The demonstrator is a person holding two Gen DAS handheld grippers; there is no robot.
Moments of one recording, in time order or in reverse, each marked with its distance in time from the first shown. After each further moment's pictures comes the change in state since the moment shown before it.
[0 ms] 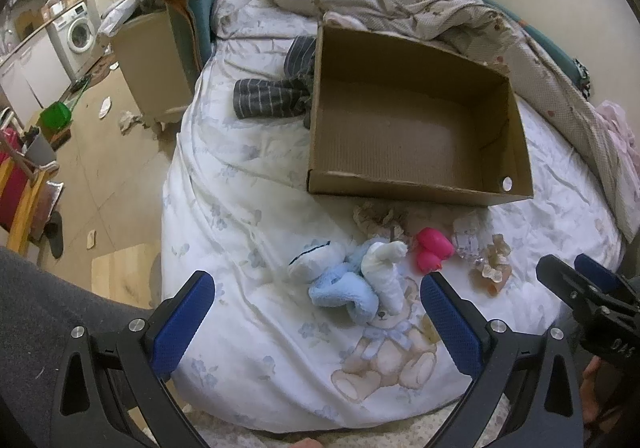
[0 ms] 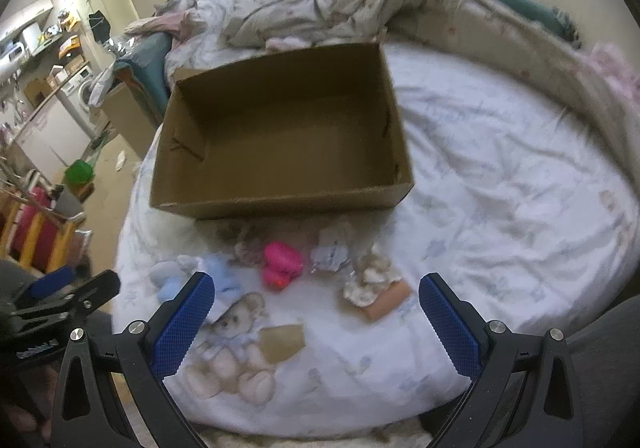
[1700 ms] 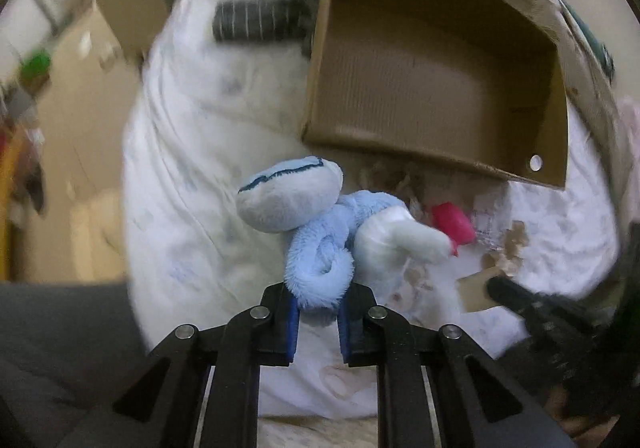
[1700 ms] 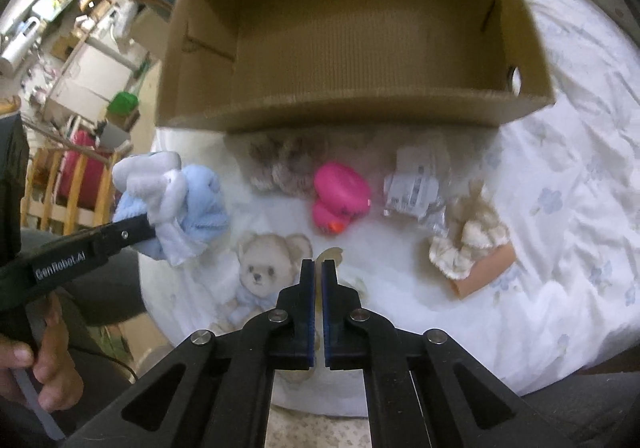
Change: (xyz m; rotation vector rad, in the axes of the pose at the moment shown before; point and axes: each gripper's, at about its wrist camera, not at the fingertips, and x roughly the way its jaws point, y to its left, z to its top) left arm 0.059 -0.003 0.030 -0.007 0.244 0.003; right arm 0.092 0.006 0.002 -0.037 0.333 0.222
